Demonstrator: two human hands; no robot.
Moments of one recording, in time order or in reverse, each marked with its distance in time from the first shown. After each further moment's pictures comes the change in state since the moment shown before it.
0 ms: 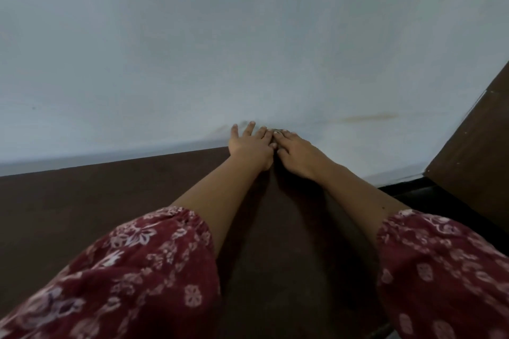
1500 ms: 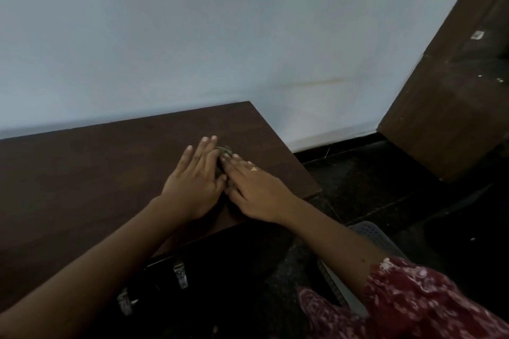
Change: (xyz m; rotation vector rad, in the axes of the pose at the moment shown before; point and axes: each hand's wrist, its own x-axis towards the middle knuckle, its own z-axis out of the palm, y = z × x) left_hand -0.213 0.009 0.032 -0.138 0.149 0.087; right_hand -0.201 -0.077 0.004 0.014 -0.100 -0.248
